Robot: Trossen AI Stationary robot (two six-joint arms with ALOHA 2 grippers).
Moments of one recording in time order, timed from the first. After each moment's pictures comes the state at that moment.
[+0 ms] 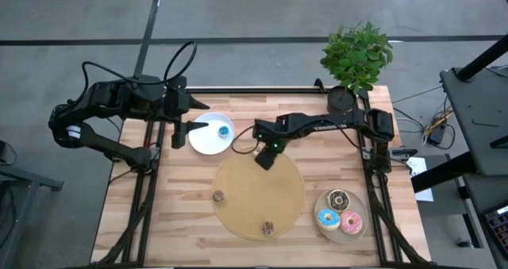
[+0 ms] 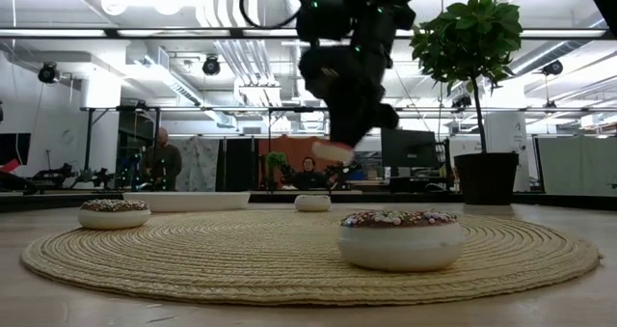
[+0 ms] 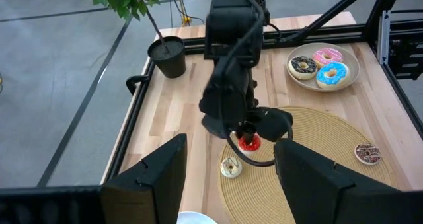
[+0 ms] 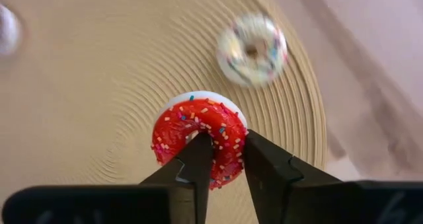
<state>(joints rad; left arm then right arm) 0.03 1.12 1.68 -1.05 -0.13 0.10 -0.12 1.94 1.49 -0.80 -0.11 0.54</state>
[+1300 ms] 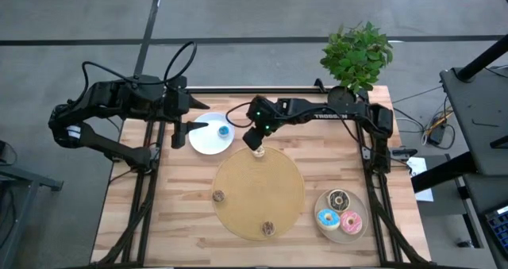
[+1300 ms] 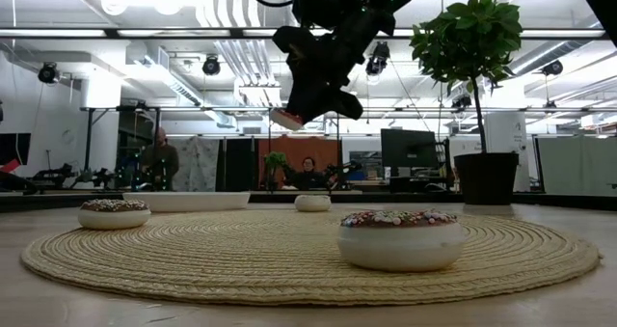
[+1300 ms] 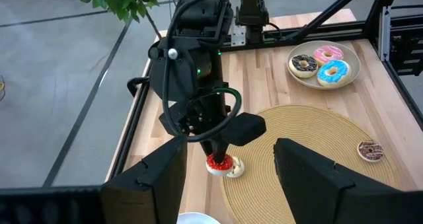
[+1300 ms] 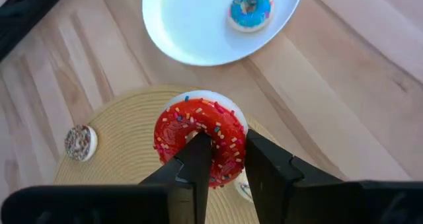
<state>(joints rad) 0.03 1.12 1.68 -1.05 -0.13 0.12 -0.22 1.94 1.58 -0.58 -0.14 0.52</state>
